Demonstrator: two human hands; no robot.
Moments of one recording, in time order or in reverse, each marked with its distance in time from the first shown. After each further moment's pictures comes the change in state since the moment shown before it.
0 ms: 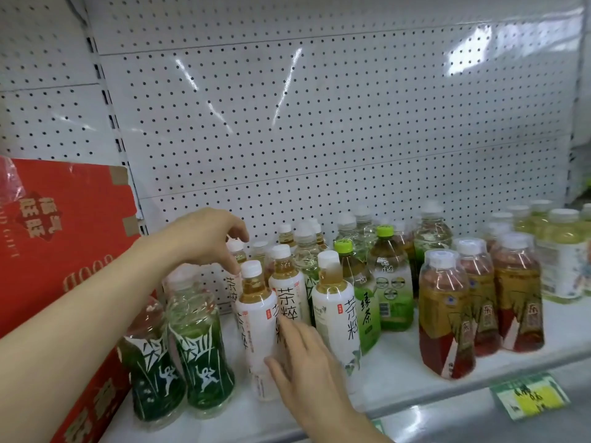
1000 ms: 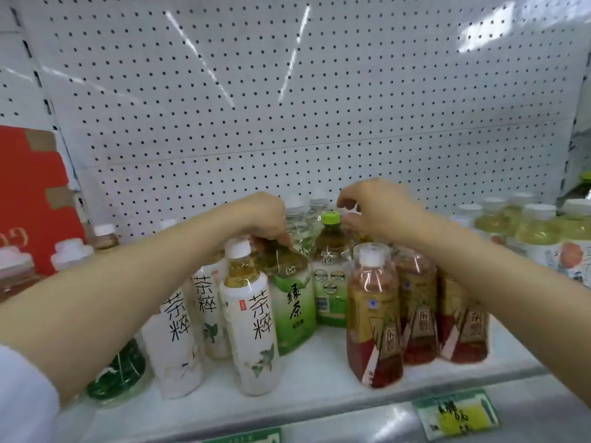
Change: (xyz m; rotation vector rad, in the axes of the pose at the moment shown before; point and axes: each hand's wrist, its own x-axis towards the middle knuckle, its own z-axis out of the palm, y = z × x) left_hand 0.103 0.170 0.044 -0.031 -0.133 -0.051; right_hand 0.157 0.158 -0.206 -0.559 -0.285 -0.067
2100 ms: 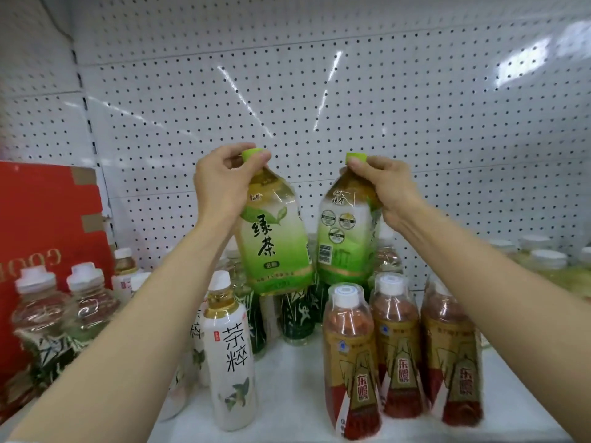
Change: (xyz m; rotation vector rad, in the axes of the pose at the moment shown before) left_hand -0.022 0.012 -0.047 -1.191 1.093 0.030; right_hand 0.064 0.062 -0.020 1.601 0.250 0.273
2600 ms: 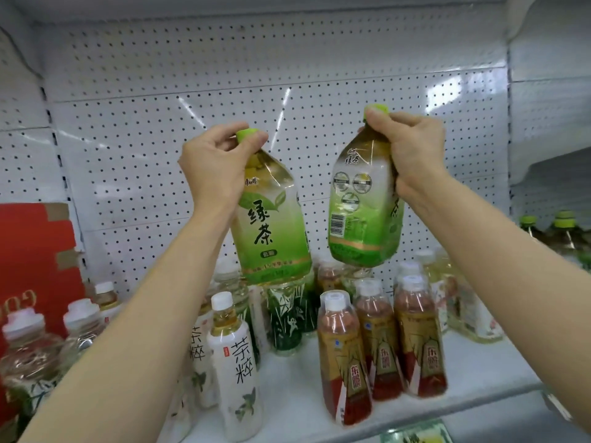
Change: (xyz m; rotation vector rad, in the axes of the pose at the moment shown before) left_hand 0.005 0.074 -0.010 -0.216 0.000 0.139; right_hand -0.075 -0.126 0.007 -0.020 0.339 -0.314
